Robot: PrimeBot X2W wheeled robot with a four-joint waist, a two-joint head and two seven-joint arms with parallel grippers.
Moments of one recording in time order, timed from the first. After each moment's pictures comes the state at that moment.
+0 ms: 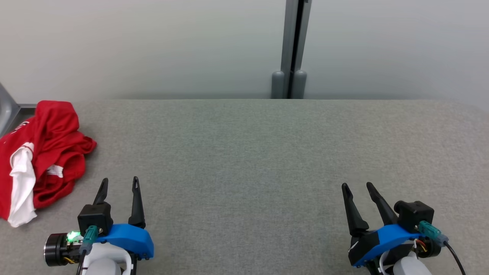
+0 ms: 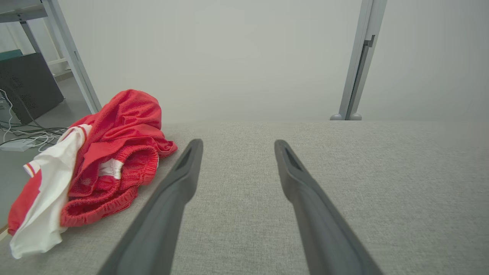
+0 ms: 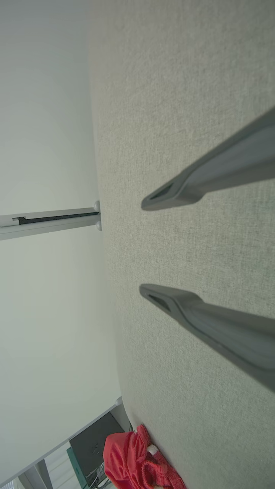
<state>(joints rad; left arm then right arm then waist) -0.21 0.10 -0.03 0.54 -0.08 -0.01 -0.26 -0.22 -0.05 0.09 0.53 0.27 0.13 -0.26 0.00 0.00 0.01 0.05</state>
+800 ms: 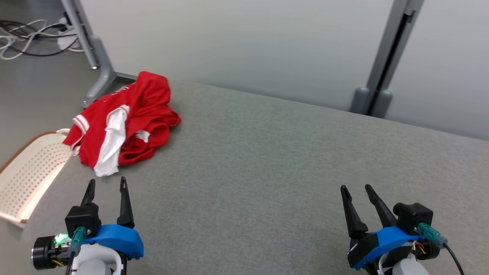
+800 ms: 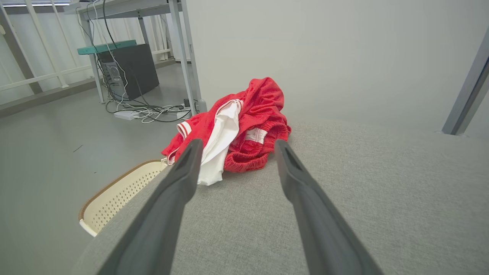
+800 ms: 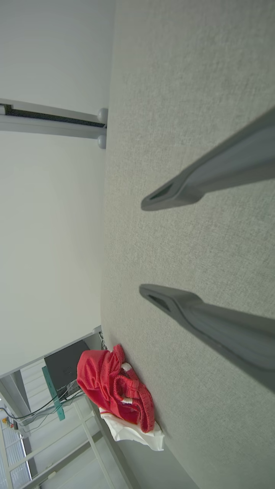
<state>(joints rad) -0.20 0.13 -0.01 0.53 -0.09 0.01 -0.26 -0.21 -0.05 0.10 0.53 0.28 0.13 -0.26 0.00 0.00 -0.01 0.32</state>
